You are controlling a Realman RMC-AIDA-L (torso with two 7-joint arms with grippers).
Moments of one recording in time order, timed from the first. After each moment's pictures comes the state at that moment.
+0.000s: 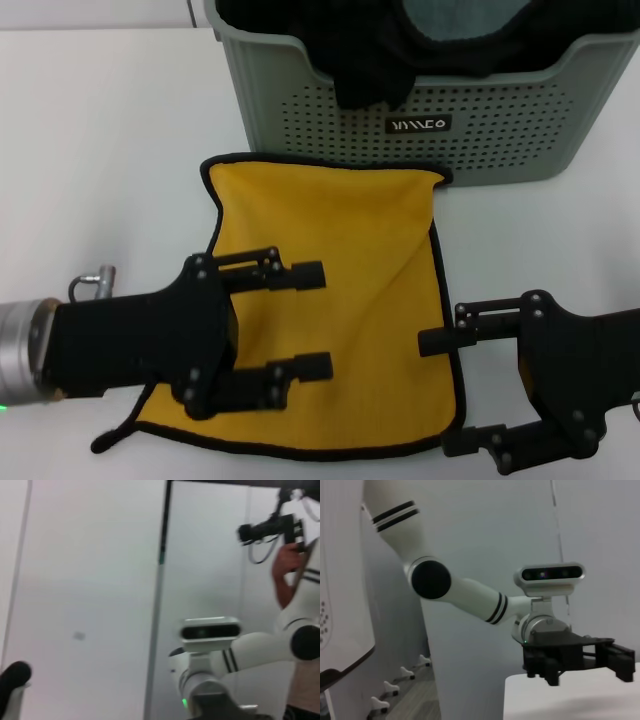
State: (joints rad) left arm -0.30 -2.08 1.07 0.63 1.52 1.95 -1.04; right arm 0.31 2.00 -1.40 -0.96 1.70 1.81 -1.85
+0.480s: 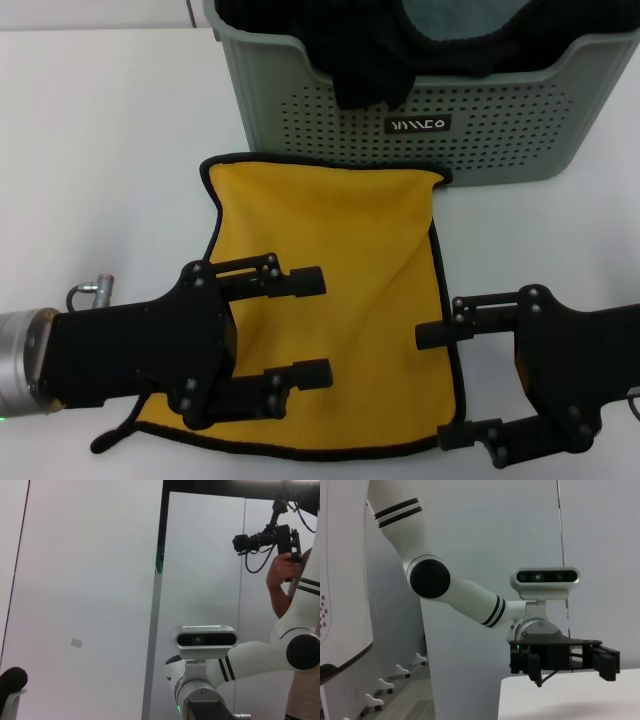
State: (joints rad) left arm -0.29 -2.09 1.06 0.62 1.51 1.97 -1.04; right arm 0.31 2.00 -1.39 -0.96 1.70 1.81 -1.88
